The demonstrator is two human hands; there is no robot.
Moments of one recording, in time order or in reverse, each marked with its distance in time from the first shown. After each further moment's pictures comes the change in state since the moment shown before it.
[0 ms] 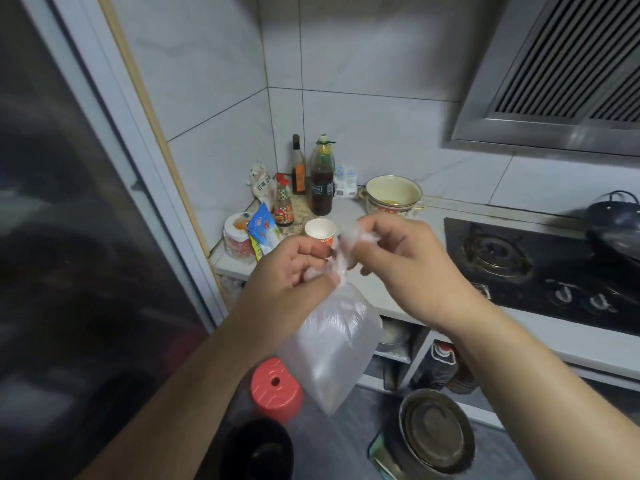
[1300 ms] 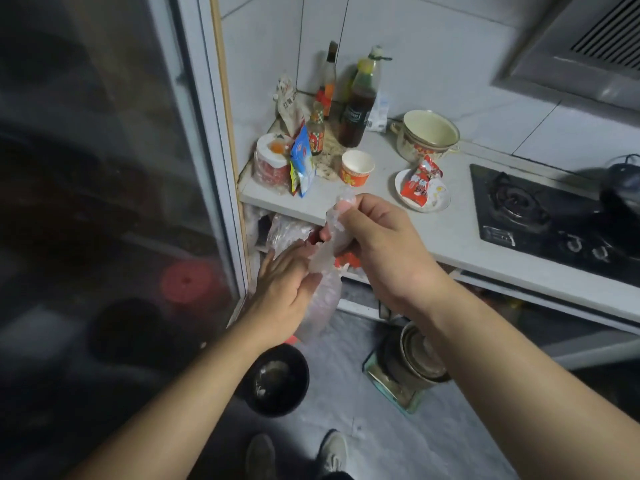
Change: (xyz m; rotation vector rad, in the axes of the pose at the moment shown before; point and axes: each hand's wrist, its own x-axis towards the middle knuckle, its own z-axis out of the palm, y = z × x) left_hand -0.024 -0.227 -0.172 0.532 -0.039 0.262; right_hand 0.029 0.029 0.243 0.236 0.072 0.366
